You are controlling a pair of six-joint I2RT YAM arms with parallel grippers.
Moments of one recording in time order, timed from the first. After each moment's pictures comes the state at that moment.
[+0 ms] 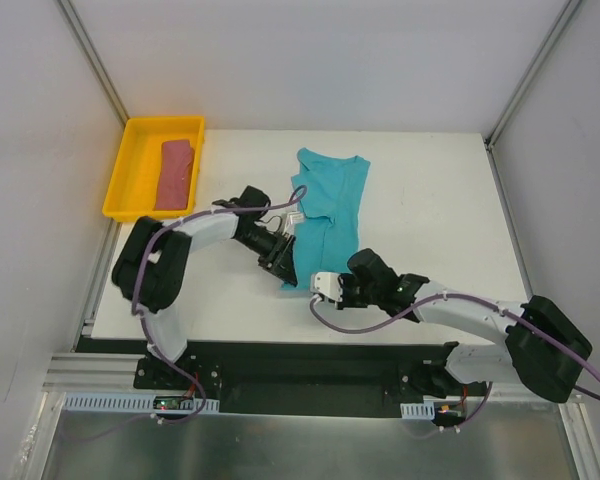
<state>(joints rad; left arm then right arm) -0.46 1.89 1.15 -0.61 1.12 0.04 0.91 1.24 0.54 -0.13 -0.10 -0.75</state>
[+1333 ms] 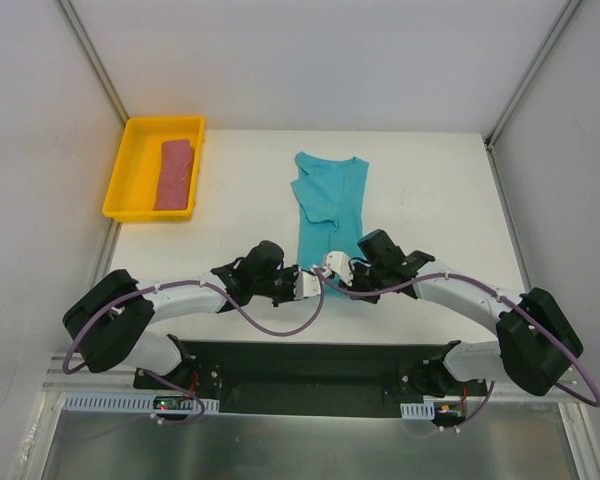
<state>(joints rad) -0.85 1.39 0.56 0.12 0.41 0.61 0.72 1.31 0.70 -0.45 -0.33 -0.64</state>
